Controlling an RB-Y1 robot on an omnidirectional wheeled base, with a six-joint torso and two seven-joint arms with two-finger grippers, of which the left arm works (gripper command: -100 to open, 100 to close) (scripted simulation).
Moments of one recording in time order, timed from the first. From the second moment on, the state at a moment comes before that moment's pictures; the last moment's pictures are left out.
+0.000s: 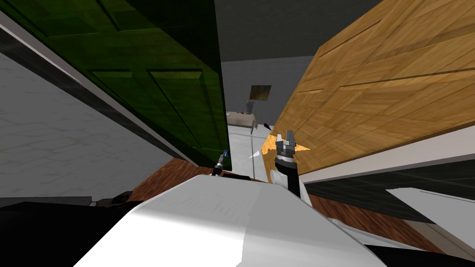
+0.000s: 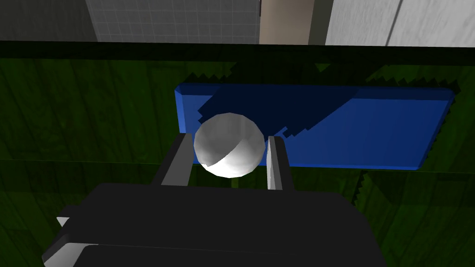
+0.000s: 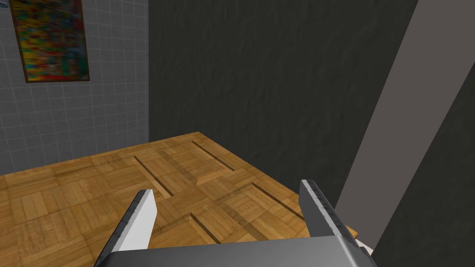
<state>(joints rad) 0.17 0.04 -0.15 -0.99 0.00 -0.73 0.02</state>
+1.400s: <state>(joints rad) 0.17 0.06 -0.05 -0.99 0.05 -0.74 -0.01</state>
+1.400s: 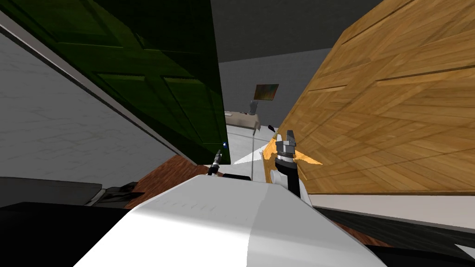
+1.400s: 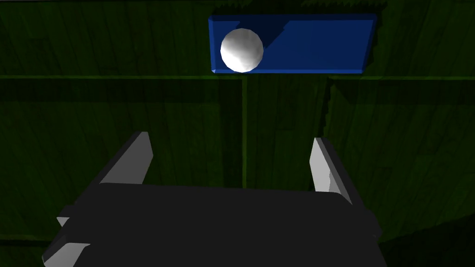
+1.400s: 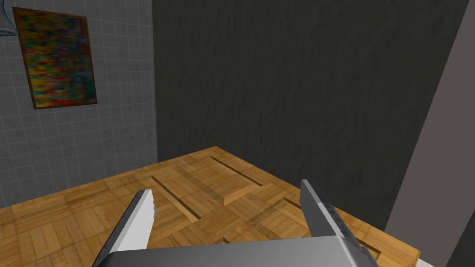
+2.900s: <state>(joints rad) 0.14 0.05 -0.03 -0.95 0.06 -0.76 -0.02</state>
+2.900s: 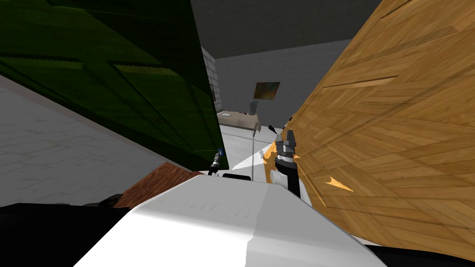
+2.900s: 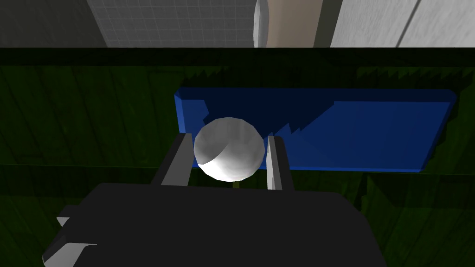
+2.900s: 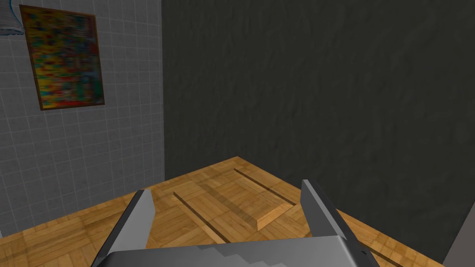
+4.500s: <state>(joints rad) 0.11 0.09 0.09 -0.92 0.12 -0.75 -0.05</state>
